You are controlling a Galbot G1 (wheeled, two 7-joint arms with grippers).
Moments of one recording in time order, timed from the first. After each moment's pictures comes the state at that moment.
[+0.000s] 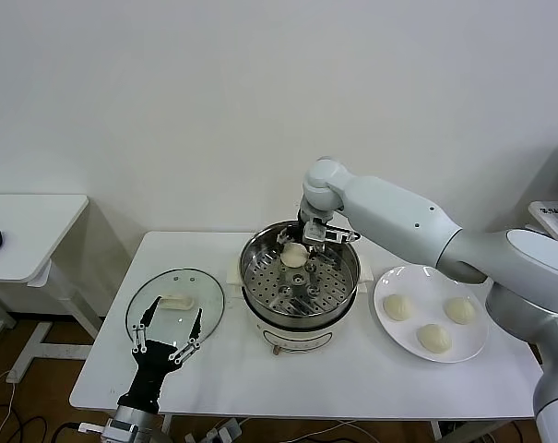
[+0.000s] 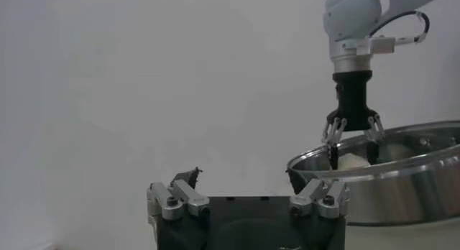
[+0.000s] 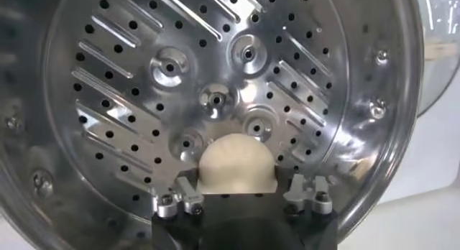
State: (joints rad) left arm 1.63 -1.33 -0.54 -2.01 0.06 -0.32 0.03; right arm 0.32 1.23 -0.95 1.04 -0.50 0.66 -1.09
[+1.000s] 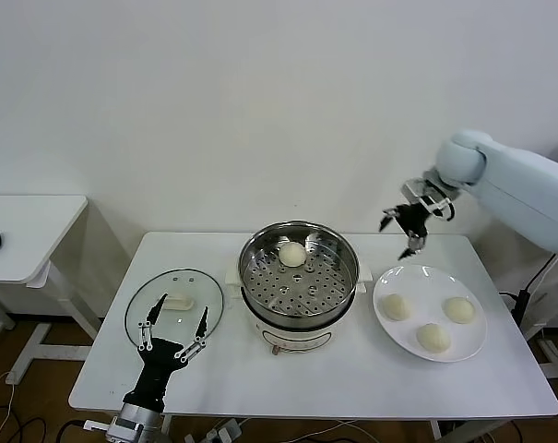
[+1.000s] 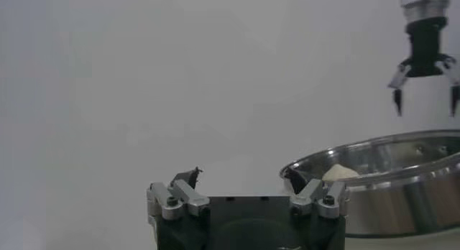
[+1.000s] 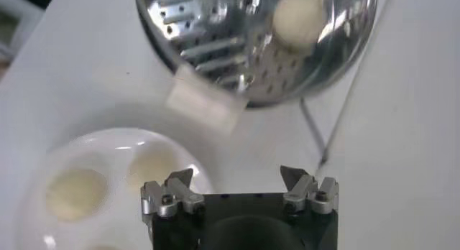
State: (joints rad) left arm 1.62 -1.33 -0.52 -2.02 0.06 -0.31 0.03; right arm 0.49 0.78 -1.22 1.06 0.22 0.05 -1.20
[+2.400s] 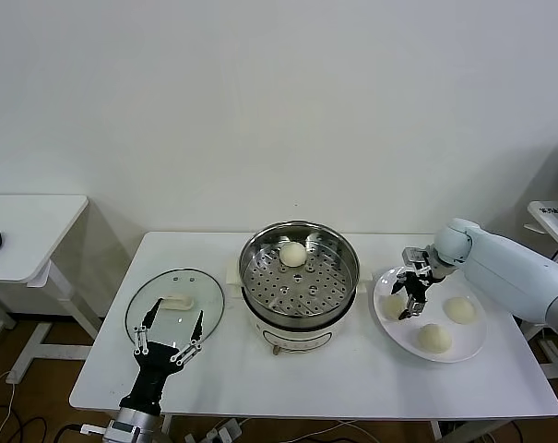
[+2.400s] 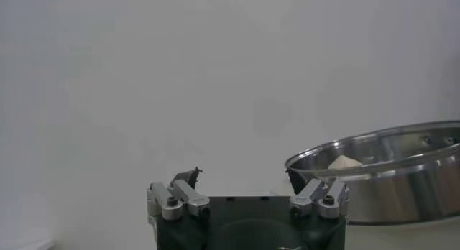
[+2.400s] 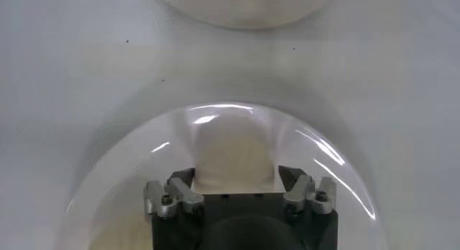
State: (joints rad) left arm 1.63 -1.34 -0.53 -2.01 0.06 -0.32 0.03; right arm 0.13 0.84 -1.03 0.86 0.18 -0.05 -1.10
